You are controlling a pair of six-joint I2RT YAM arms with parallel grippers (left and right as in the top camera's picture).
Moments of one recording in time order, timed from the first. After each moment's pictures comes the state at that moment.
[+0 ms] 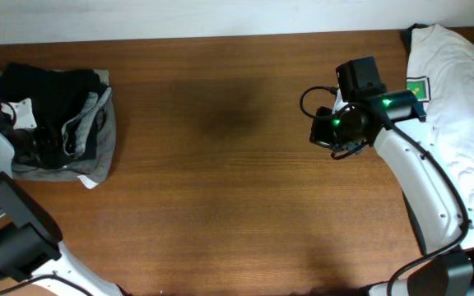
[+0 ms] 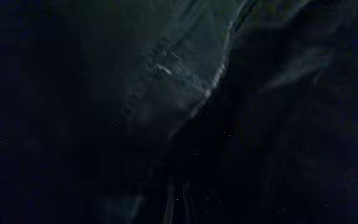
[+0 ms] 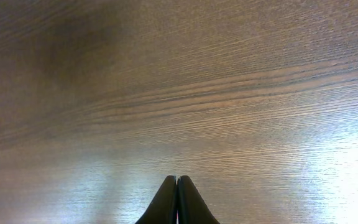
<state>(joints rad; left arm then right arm) 0.59 2.06 1.53 -0.68 0.41 0.19 0.18 1.60 1.45 -1.09 -0.18 0.49</state>
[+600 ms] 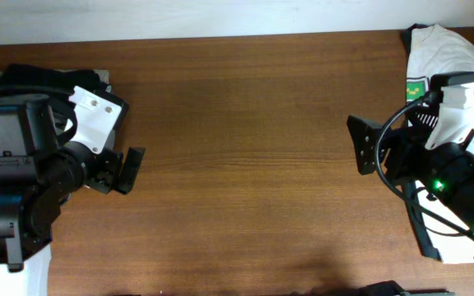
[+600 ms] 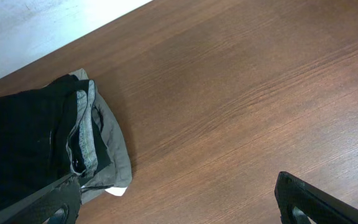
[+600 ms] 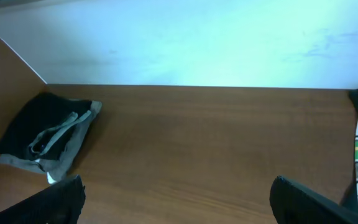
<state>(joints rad) -0.01 1.21 1.73 -1.35 0.19 0.41 0.18 1.03 1.72 -1.12 -0.17 0.17</state>
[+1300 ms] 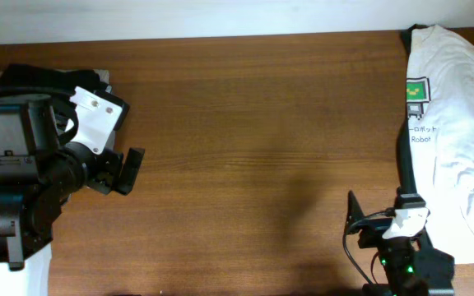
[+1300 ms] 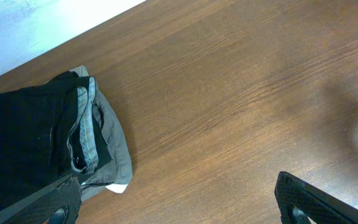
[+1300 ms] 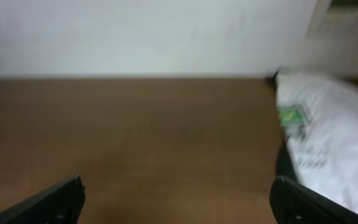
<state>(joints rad) -0.01 1.21 1.72 -1.36 0.18 0.41 -0.05 0.01 0.34 -0.55 -0.11 0.01</state>
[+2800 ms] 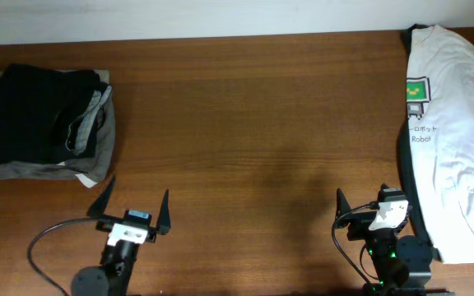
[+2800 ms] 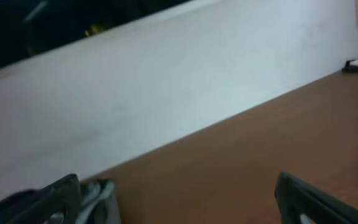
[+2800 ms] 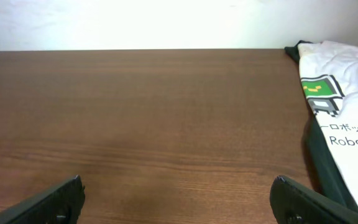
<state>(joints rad) -0.01 0.01 0.14 -0.02 0.24 0.30 -0.05 0.01 0.11 -0.35 -0.14 0.01</state>
